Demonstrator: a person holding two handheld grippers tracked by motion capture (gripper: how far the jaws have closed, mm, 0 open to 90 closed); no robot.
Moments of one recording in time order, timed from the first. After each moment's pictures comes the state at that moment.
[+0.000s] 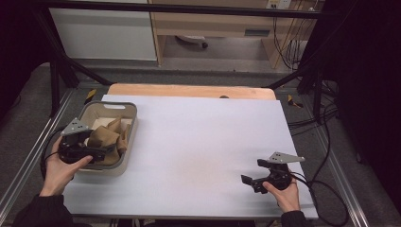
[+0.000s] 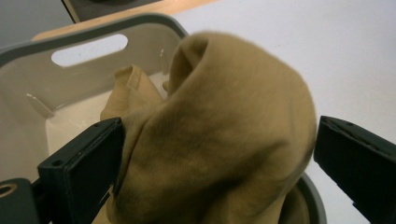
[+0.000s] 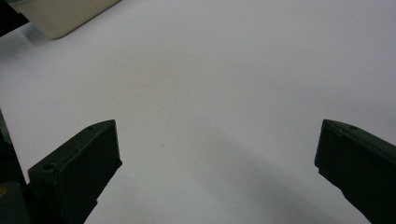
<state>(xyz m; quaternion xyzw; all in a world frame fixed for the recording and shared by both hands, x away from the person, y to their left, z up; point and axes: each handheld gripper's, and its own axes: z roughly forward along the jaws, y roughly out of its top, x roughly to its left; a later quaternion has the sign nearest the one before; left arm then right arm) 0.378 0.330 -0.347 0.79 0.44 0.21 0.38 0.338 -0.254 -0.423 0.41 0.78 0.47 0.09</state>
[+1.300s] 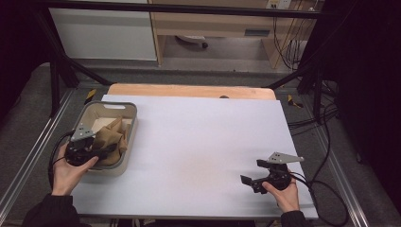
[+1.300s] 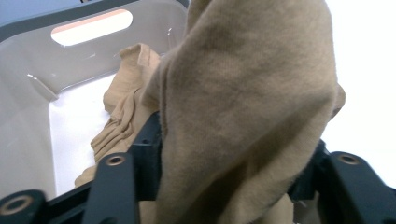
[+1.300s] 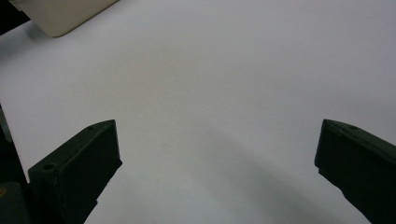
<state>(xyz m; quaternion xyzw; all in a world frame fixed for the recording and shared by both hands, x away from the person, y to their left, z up) 0.378 0.322 -0.367 0.78 0.45 0.23 0.36 0.338 -0.253 -0.424 0.40 0.78 0.47 0.09</state>
